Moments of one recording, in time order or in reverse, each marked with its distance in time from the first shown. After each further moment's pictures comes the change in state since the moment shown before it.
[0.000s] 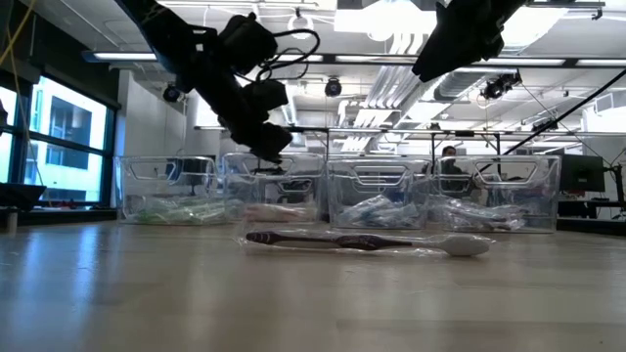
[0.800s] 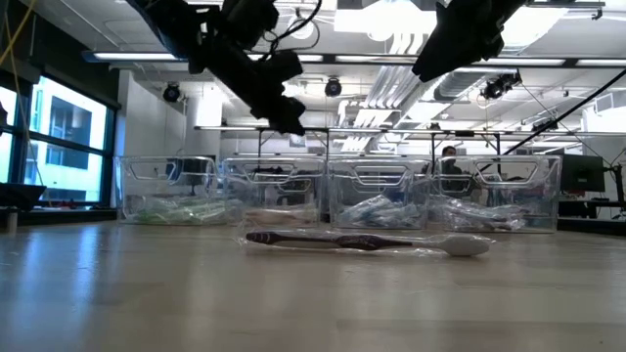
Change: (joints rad) left arm -0.009 -0.032 0.071 0.087 0.122 0.223; right arm 0.000 0.000 0.000 0.000 0.000 -0.003
